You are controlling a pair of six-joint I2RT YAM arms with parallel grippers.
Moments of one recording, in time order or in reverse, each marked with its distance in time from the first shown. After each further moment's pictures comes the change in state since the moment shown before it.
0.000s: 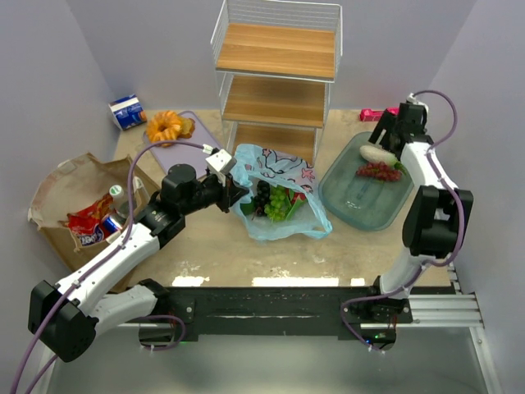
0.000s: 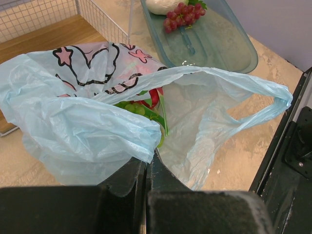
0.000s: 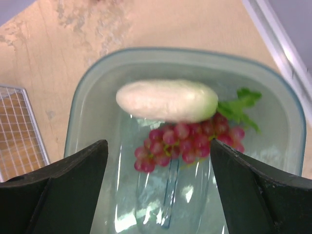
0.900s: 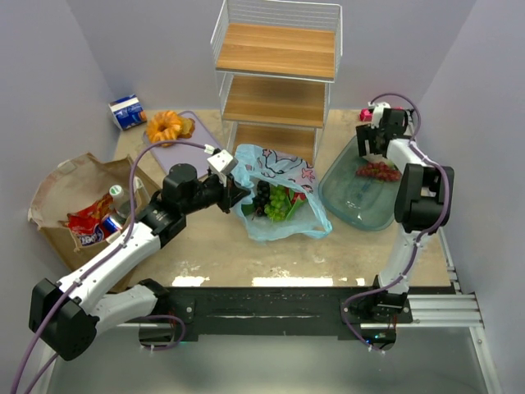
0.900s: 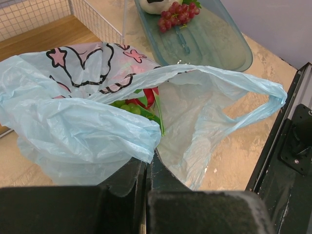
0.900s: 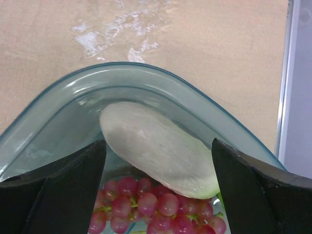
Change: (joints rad) left arm 0.000 0.007 0.000 0.007 0.024 0.000; right arm 0.026 0.295 0.128 0.129 -0.119 -0.619
